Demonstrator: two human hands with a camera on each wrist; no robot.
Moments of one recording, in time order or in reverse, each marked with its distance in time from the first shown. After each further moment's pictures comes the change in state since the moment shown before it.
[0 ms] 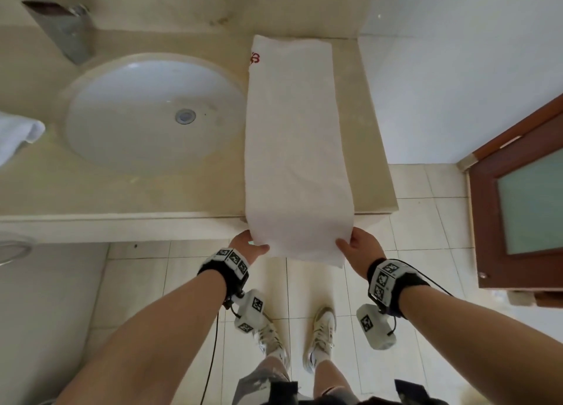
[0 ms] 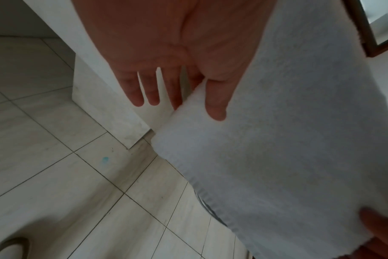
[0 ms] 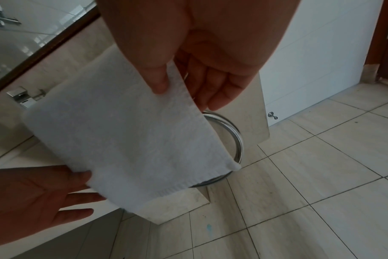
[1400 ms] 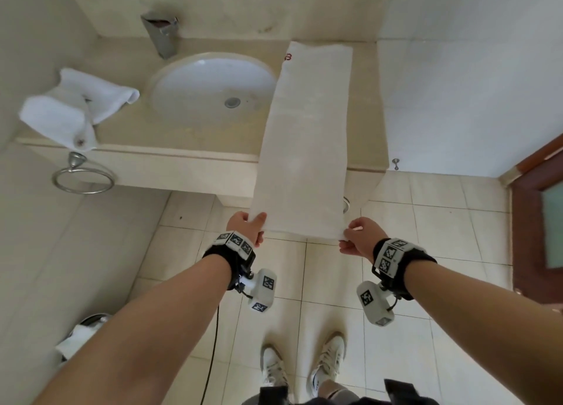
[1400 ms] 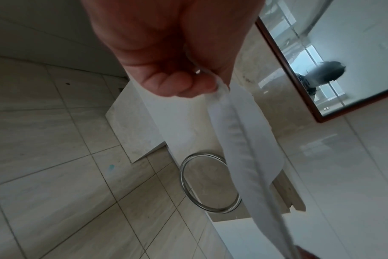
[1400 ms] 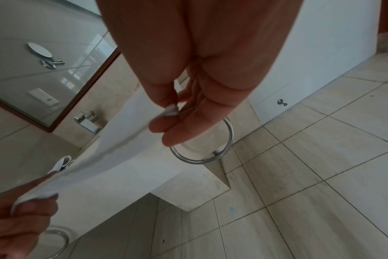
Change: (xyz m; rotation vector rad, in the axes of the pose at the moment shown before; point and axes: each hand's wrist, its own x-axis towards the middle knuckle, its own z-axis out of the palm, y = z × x) left_hand -0.183 -0.029 0.043 -0.546 0.366 -0.010; right_hand -0.115 0.042 -0.017 0.525 -0.247 0.146
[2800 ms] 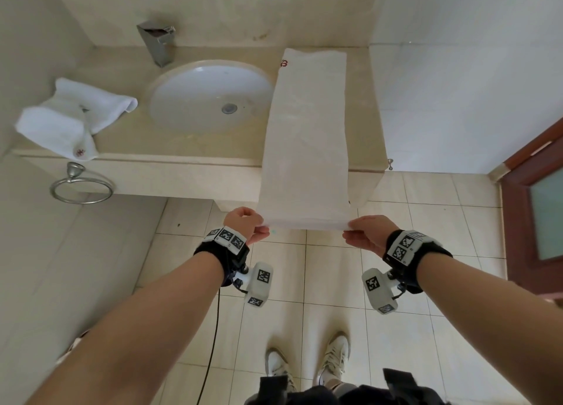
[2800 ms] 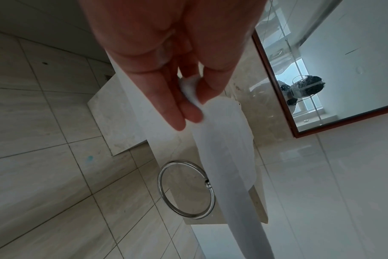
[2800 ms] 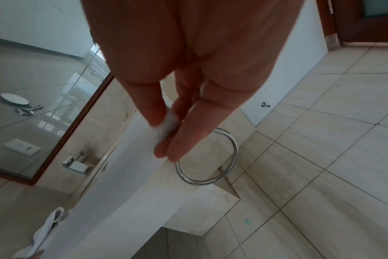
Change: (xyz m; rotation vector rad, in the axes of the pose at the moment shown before) left_hand -0.003 0.018 -0.025 -0.336 -0.148 -0.092; right_hand -0.025 -0.024 -0.004 0.192 -0.006 0.068
